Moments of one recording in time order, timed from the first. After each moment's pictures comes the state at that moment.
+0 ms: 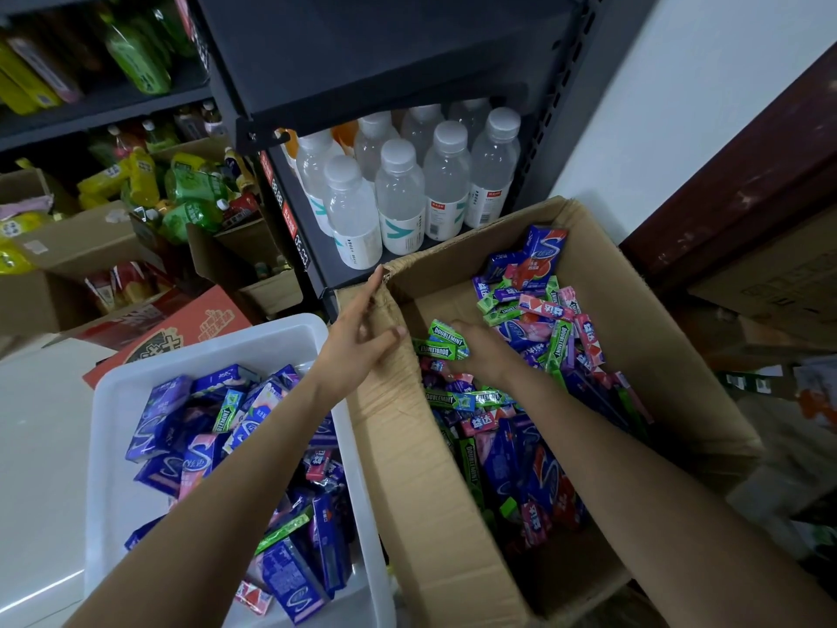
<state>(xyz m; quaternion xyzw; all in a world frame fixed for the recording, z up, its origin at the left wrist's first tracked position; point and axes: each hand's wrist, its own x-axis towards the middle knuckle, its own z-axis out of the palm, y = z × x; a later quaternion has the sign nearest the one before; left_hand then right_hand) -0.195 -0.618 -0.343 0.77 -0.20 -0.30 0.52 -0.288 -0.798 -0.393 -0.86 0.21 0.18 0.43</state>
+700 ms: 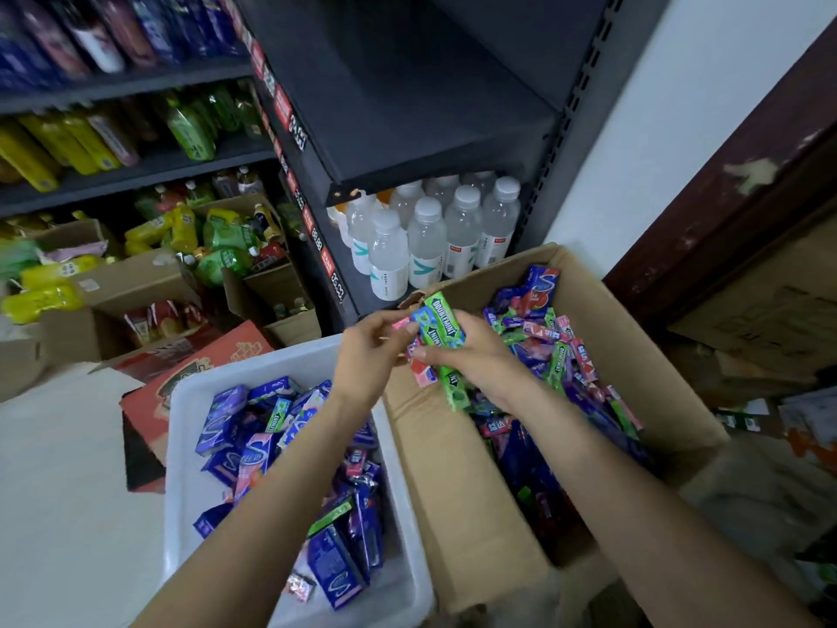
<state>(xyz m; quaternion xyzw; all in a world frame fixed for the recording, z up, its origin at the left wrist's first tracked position) -0.227 -0.585 -0.265 0.72 -0.10 -0.24 0.64 -0.297 -0.710 -0.254 -0.70 0.22 0.02 0.67</state>
